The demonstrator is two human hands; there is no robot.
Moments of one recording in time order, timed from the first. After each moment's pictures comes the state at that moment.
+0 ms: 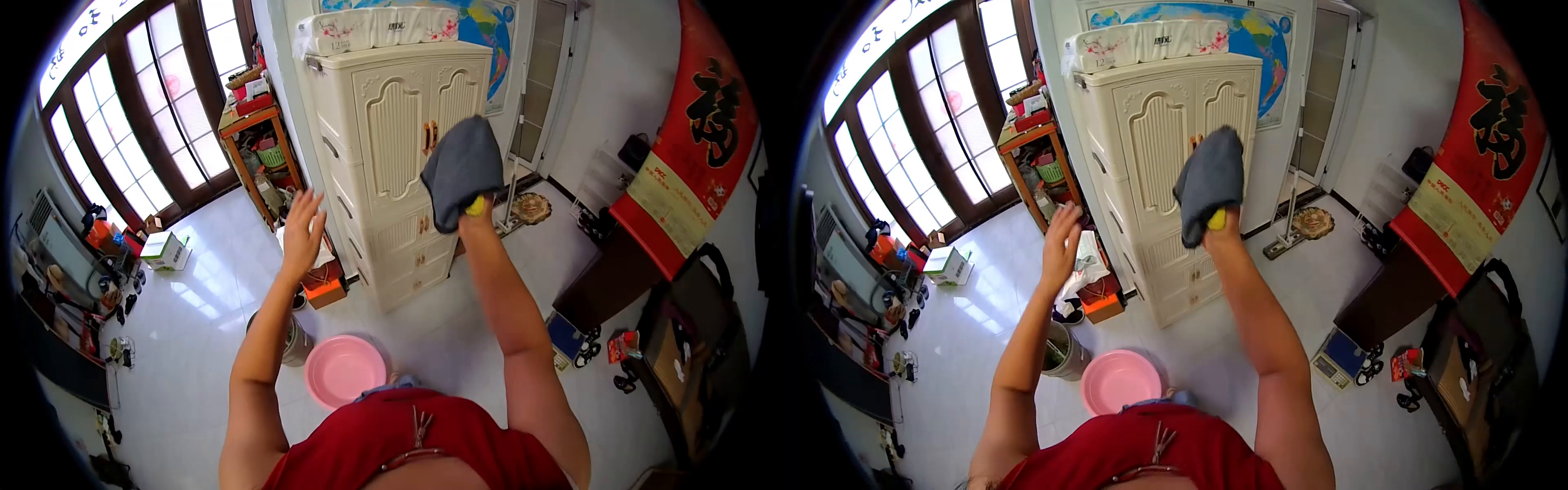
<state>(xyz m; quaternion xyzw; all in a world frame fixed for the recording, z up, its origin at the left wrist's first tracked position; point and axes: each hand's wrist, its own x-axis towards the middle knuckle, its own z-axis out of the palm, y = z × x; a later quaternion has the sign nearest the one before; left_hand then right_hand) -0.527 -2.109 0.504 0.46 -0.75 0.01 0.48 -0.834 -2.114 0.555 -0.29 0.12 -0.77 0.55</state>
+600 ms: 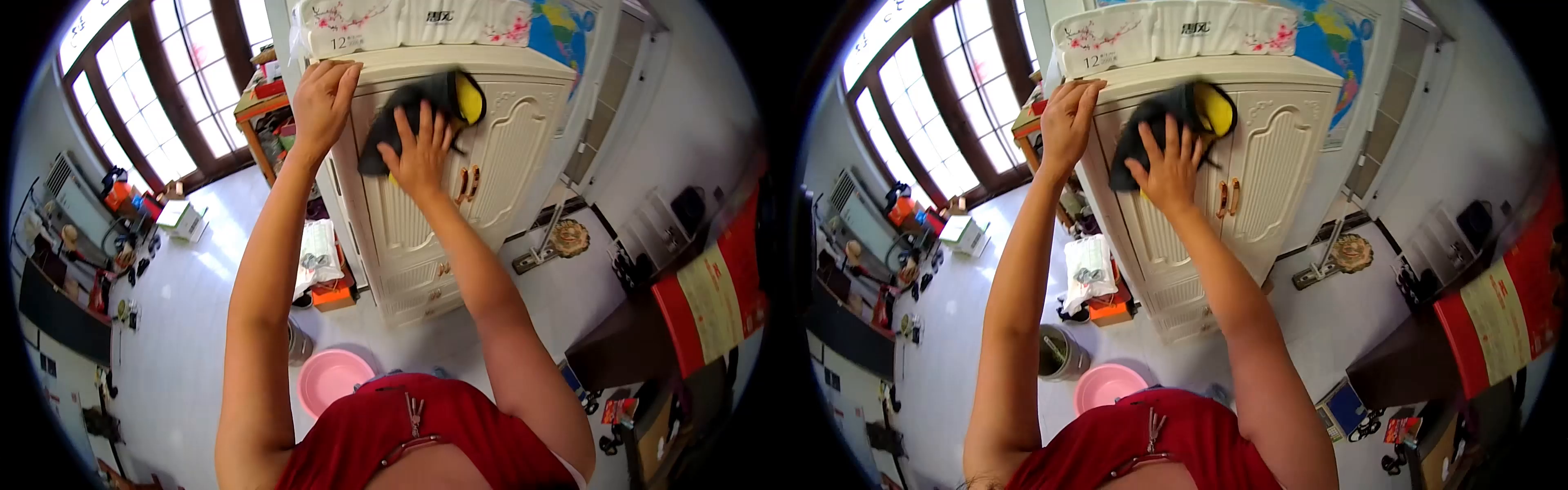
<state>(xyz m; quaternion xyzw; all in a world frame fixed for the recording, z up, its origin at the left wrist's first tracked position) -0.610 -2.377 0.686 0.34 -0.69 0.24 0.59 -0.770 -2.413 0.555 -0.69 0.37 -0.57 -0.24</state>
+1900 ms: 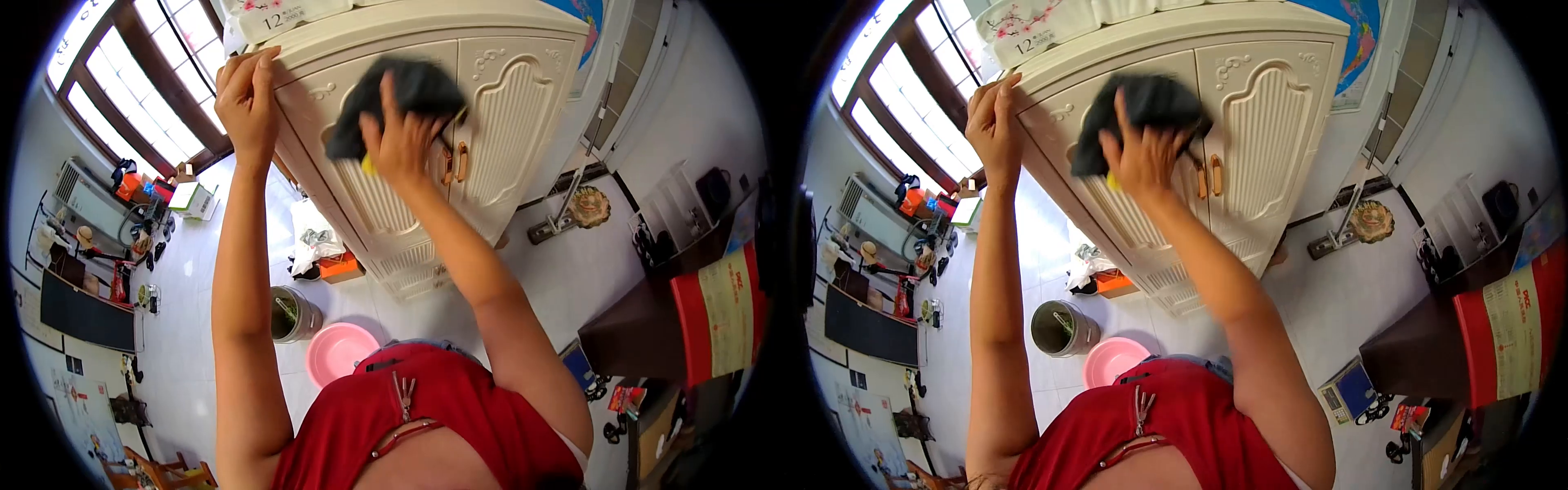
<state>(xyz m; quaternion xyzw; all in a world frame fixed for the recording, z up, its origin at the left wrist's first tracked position) -0.618 -2.380 0.676 0.37 -0.65 0.26 0.61 -0.788 -2.425 0.540 -0.68 0.44 -0.58 -0.14</state>
